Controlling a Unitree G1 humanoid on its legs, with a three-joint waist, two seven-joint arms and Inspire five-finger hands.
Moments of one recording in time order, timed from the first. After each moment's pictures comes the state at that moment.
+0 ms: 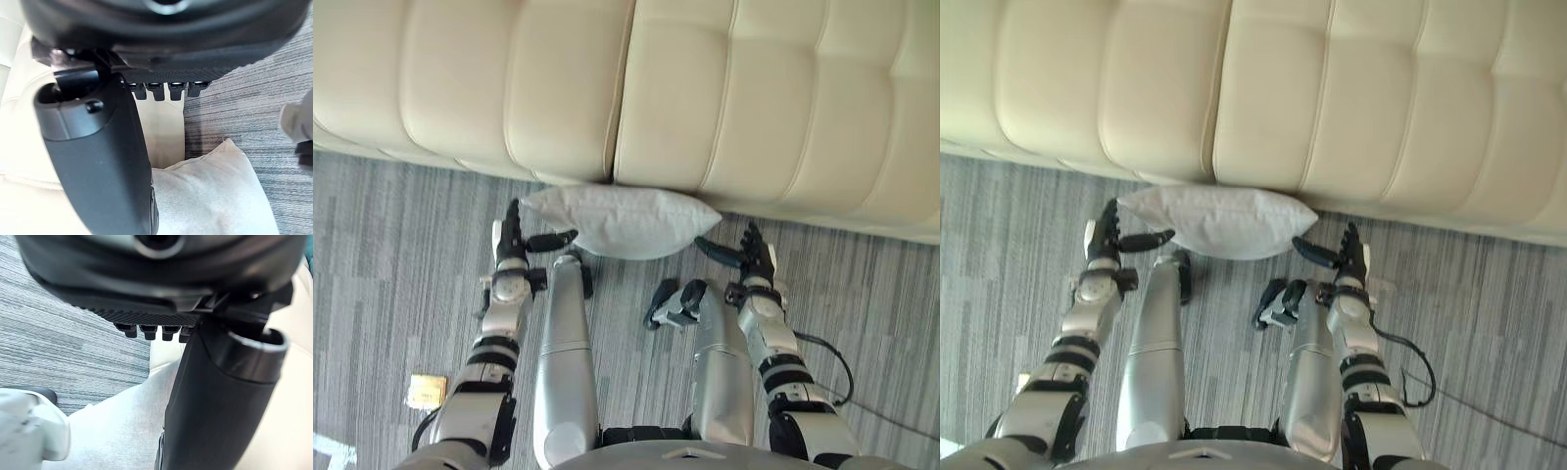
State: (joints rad) left arm -0.42 0.30 0.06 0.69 -0.15 -0.07 0.23; right arm -0.34 -0.07 -0.14 0.61 0.16 -0.02 -0.25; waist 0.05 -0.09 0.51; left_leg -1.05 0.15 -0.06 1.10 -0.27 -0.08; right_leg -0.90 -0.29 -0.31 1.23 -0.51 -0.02
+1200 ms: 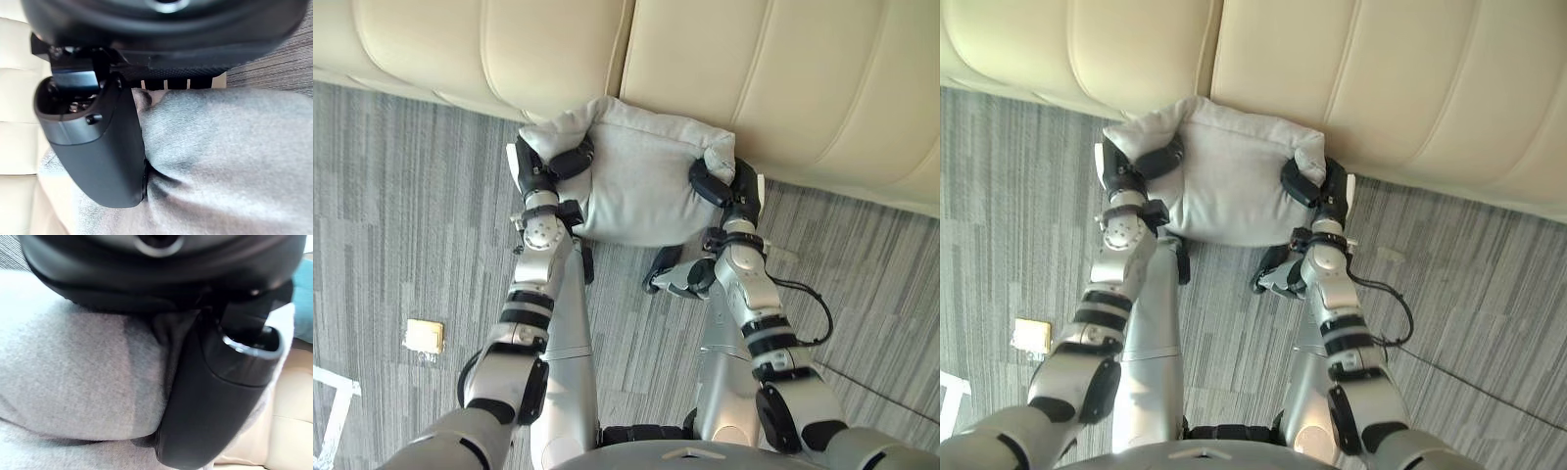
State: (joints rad) left arm -0.51 0.12 -0.06 0.35 -0.28 -0.08 0.40; right arm -0.37 -0.04 0.02 0.30 0.18 -0.06 -0.37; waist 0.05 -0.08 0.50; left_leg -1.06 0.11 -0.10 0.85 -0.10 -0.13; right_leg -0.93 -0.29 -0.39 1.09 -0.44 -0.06
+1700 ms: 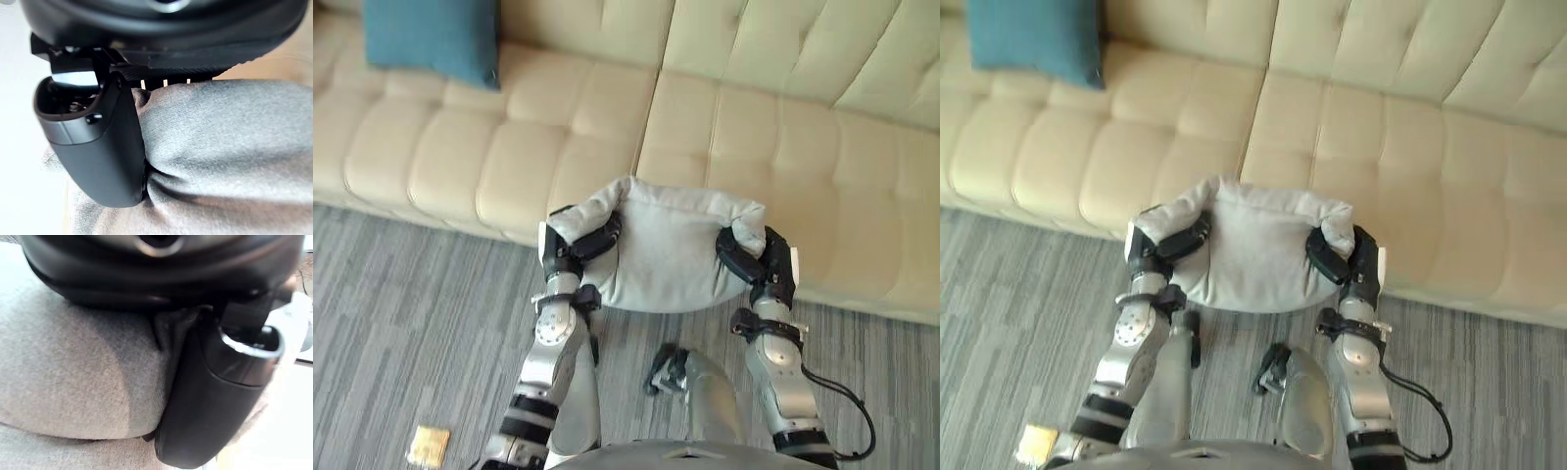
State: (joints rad) left arm 0.01 0.09 -0.19 0.01 -0.32 -0.12 0.32; right arm 0.14 -0.05 0.06 -0.02 0.09 -0.10 -0.30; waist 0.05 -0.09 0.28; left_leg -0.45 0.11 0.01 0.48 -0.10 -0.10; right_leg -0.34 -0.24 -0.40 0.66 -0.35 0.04
